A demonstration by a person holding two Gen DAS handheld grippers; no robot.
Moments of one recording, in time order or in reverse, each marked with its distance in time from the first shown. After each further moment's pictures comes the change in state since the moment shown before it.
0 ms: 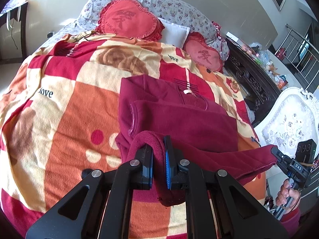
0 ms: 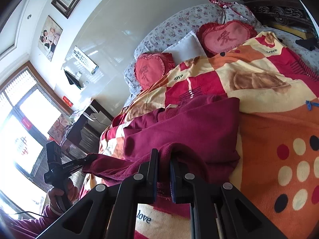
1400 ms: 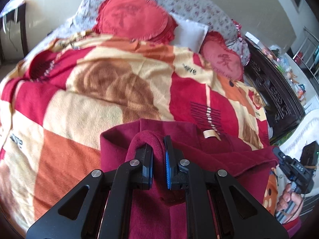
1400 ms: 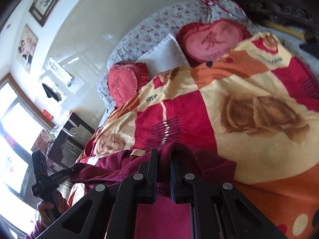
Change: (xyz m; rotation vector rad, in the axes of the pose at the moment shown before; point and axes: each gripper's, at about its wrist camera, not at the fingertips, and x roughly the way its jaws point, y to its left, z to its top) left arm 0.133 -0.002 0.109 -0.056 0.059 0.086; right arm 0.120 -0.075 0.121 0.081 -0.007 -0.110
